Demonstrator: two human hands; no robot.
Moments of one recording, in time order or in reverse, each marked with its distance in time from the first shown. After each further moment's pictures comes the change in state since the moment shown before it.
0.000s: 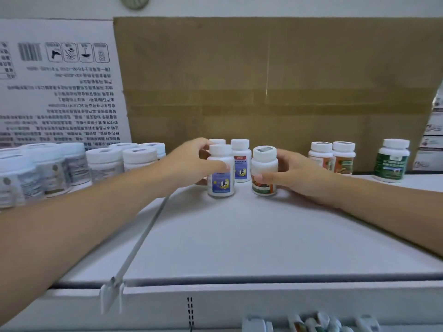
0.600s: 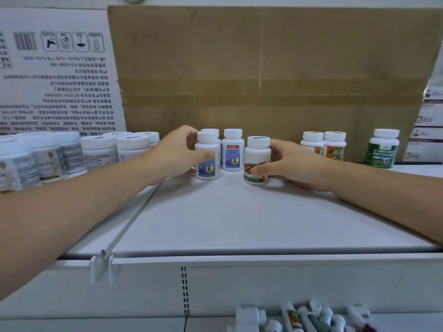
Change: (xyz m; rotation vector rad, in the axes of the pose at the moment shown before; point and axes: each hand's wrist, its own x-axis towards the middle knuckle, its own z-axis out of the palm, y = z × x) left_hand -0.004 -0.011 0.002 0.080 0.139 0.028; right_hand -0.005 0.003 -0.007 -0.001 -0.091 0.009
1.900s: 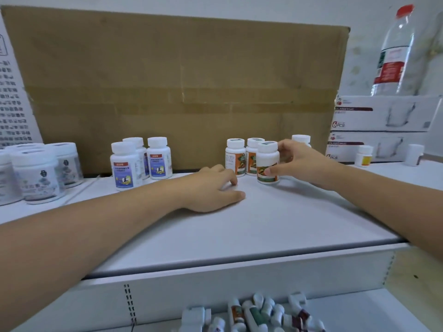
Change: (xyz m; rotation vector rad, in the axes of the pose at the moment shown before) left_hand 0.000 0.083 0.160 0.782 -0.562 0.279; right_hand -0.080 0.037 -0.148 -0.220 0.290 0.177
